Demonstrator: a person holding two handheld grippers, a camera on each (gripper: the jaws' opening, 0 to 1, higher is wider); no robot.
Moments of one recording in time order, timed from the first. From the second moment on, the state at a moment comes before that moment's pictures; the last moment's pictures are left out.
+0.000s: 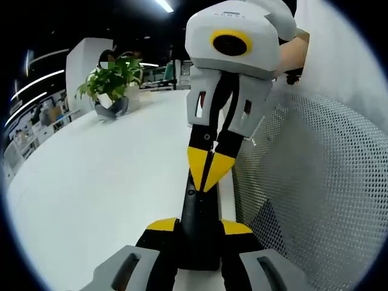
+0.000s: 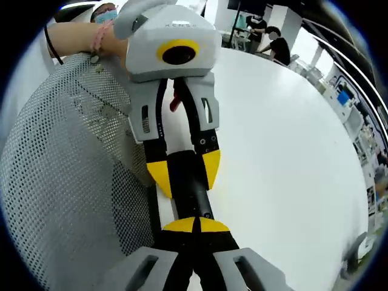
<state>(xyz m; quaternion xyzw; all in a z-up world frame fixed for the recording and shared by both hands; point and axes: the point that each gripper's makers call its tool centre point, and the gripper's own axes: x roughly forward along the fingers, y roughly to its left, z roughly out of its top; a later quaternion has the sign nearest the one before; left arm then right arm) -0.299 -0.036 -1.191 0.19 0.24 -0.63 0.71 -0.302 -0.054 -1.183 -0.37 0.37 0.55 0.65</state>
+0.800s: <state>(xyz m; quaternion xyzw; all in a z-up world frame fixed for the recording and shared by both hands) -0.299 -0.036 -1.191 0.19 0.24 -0.63 0.71 -0.286 -0.055 -1.180 -0.33 0.40 0.54 0.66</state>
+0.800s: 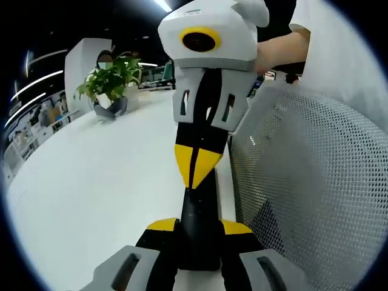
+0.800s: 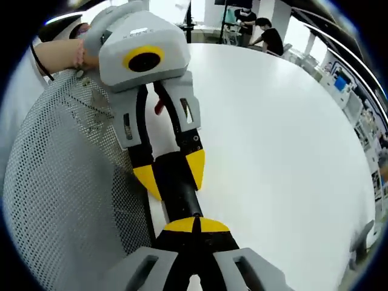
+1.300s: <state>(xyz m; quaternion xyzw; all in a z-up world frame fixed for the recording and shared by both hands) -0.299 -0.037 -1.191 0.20 0.24 -0.63 0.71 -0.286 -0.049 -1.188 -0.41 0.40 0.56 0.60</state>
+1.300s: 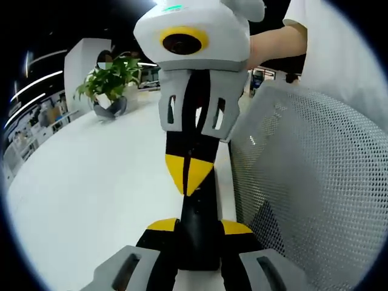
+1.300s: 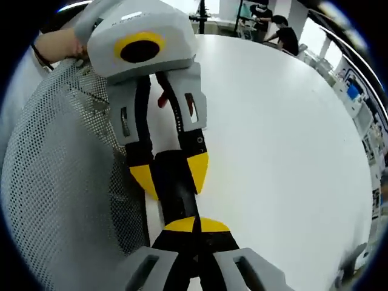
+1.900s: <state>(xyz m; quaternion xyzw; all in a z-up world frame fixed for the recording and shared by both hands) -0.299 -0.037 -1.190 0.19 0.24 -0.63 0.71 -0.303 -0.040 -1.178 -0.32 0.40 0.57 0.64</state>
